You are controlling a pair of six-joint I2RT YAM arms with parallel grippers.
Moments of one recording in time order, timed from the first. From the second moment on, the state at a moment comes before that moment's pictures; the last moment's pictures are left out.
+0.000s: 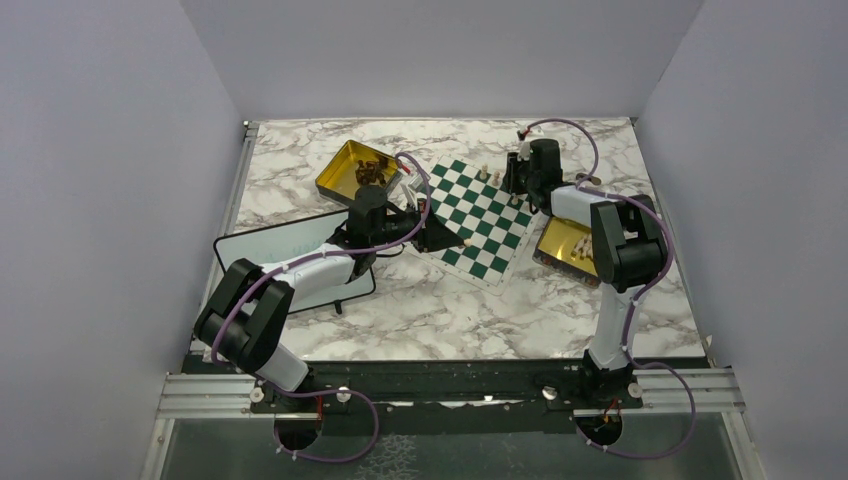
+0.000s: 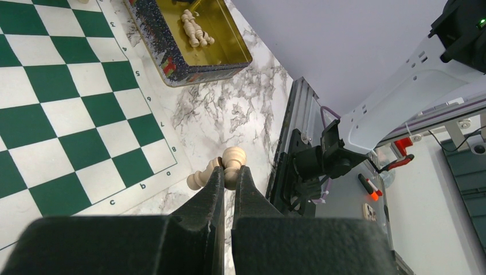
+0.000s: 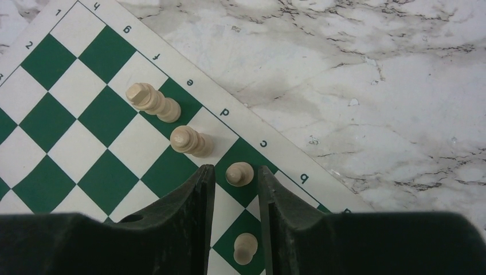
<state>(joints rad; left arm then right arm) -0.56 1.53 0.78 0.60 0.78 -0.67 0.22 2.02 1.25 0.24 -0.05 0.06</state>
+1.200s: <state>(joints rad) -0.56 1.46 0.78 0.58 0.65 -0.75 0.25 1.58 1.04 0.24 -0.33 0.25</state>
